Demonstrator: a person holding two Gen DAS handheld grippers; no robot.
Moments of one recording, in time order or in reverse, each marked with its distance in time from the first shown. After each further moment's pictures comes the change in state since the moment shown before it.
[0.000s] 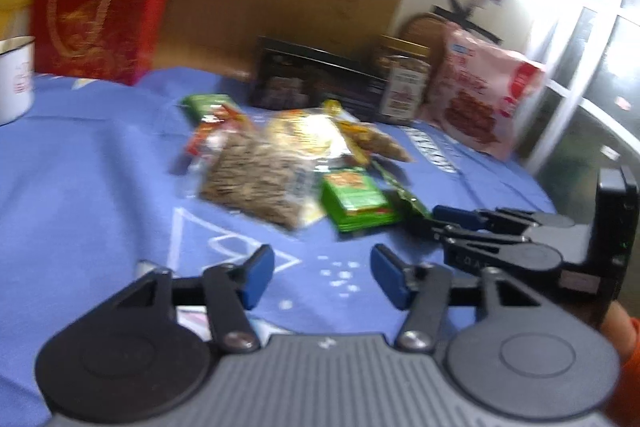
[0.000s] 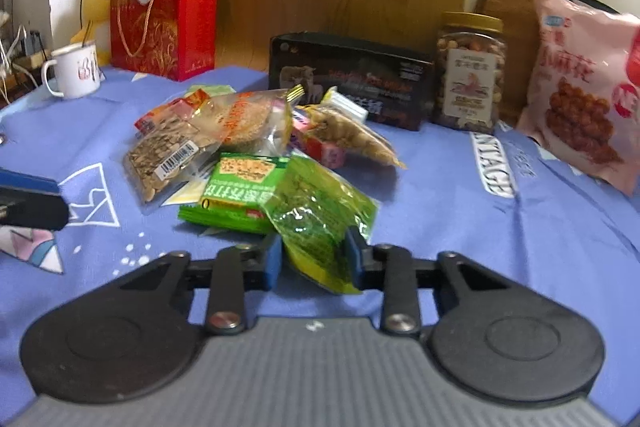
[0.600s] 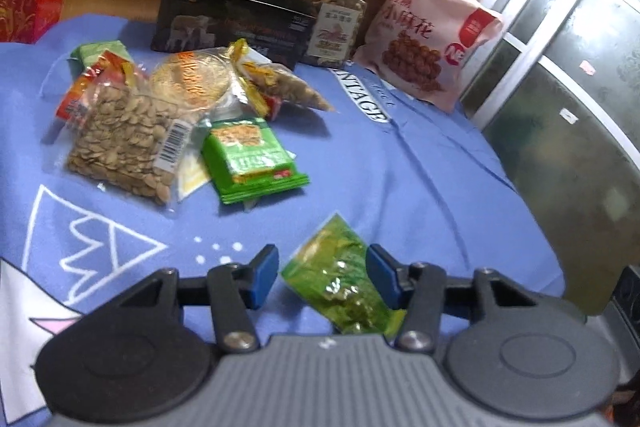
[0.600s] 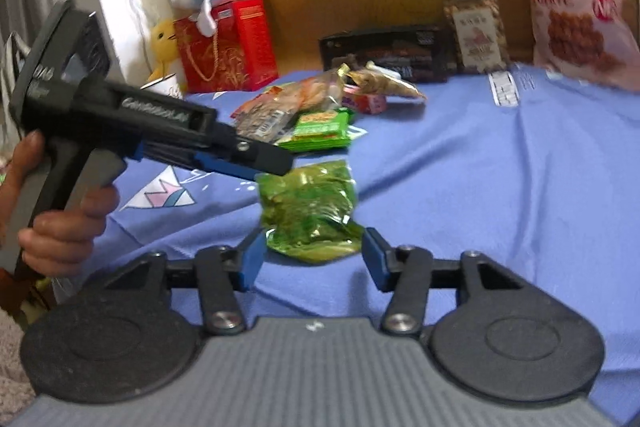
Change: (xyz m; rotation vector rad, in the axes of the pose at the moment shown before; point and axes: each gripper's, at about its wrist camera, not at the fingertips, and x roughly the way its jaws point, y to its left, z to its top) left arm 0.059 -0.044 0.002 -0.004 0.168 -0.139; right arm -0.074 -0.018 -0.054 0.184 -0.016 0.252
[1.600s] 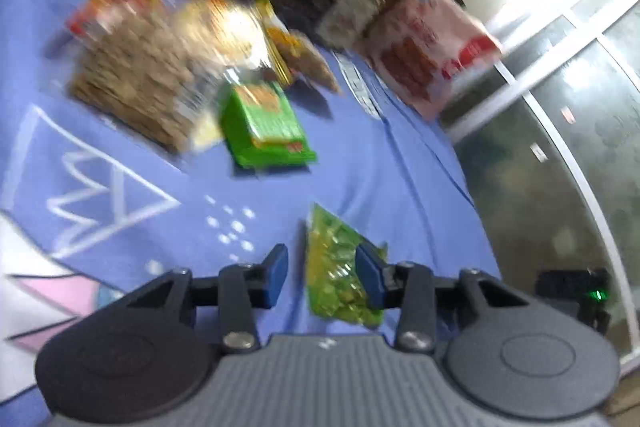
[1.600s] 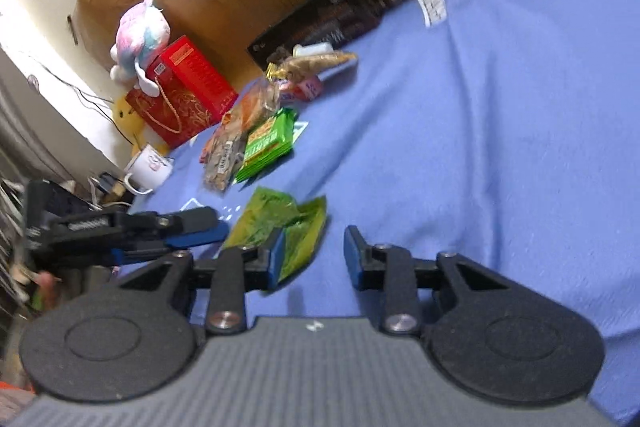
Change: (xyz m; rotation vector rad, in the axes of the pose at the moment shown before) left arm 0.006 0.049 -0.003 -0.202 0.100 -0.226; right arm -0.008 -0.074 -0.004 0.456 0.077 0.128
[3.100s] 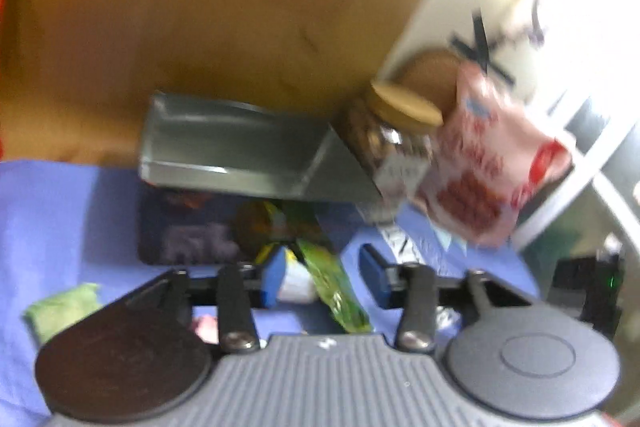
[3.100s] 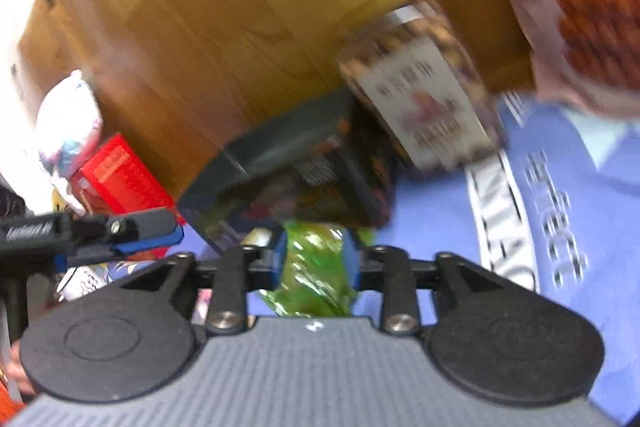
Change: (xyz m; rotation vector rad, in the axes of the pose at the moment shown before) left arm 0.065 -0.019 0.214 0.196 -0.160 0.219; right arm 0.131 -0.042 0.194 -0.075 -0.124 -0.054
